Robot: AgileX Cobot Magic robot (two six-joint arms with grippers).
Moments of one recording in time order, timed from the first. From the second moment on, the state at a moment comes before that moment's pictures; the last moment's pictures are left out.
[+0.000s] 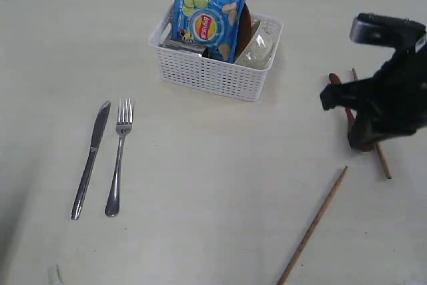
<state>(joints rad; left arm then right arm) -0.20 0.00 0.00 0.04 0.36 -0.08 0.27 1.37 -0.82 0.20 1.00 0.09</state>
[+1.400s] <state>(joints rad) -0.20 0.00 0.00 0.04 0.36 -0.08 0.48 1.47 -0.54 0.00 0.64 0.74</state>
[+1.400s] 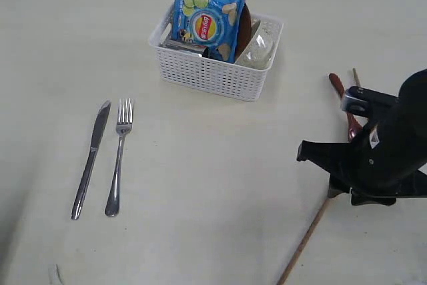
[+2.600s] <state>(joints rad) -0.20 0.00 0.00 0.04 0.36 -0.08 0.33 1.73 -1.19 -0.19 0.86 0.42</state>
